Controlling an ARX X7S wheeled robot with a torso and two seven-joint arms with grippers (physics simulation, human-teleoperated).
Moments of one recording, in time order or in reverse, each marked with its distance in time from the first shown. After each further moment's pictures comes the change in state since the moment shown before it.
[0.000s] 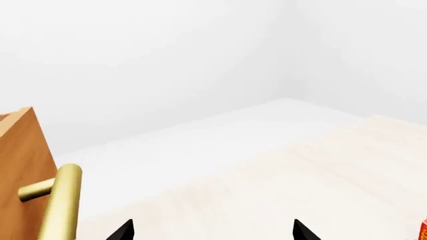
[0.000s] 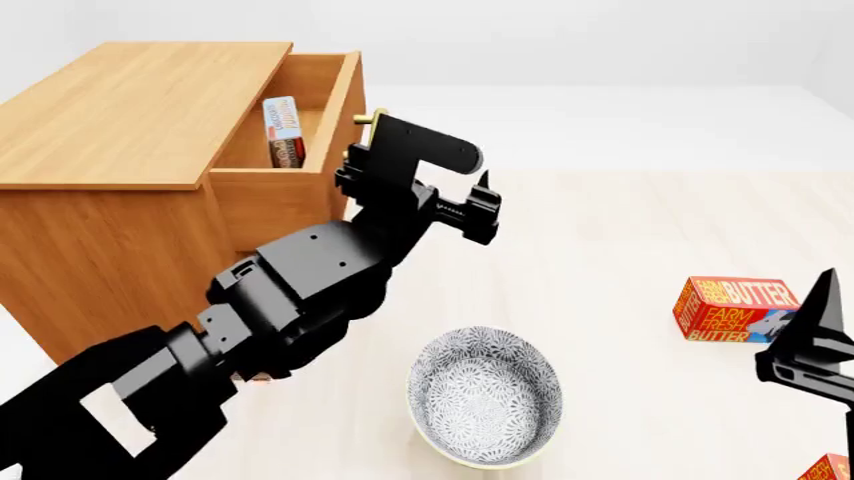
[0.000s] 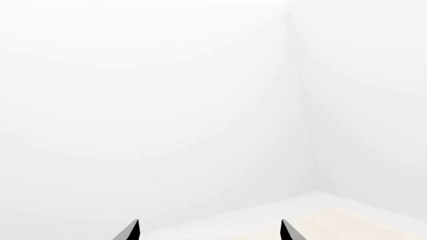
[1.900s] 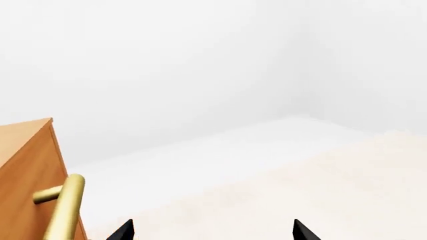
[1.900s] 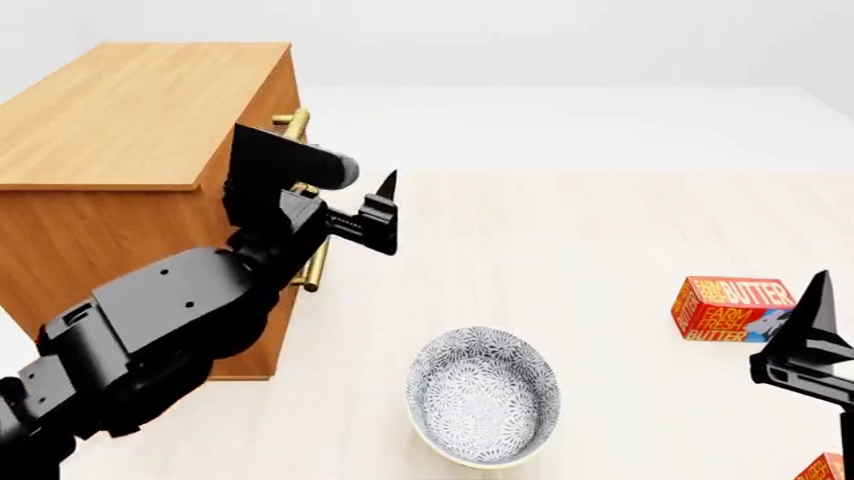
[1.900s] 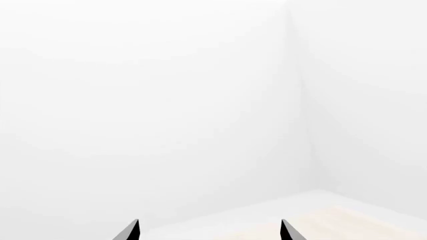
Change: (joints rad) left arm 0.093 -0.411 -0.059 0.406 -0.061 0.038 -0.021; right arm -0.112 -0.026 0.150 -0.027 0.001 0.061 -0.043
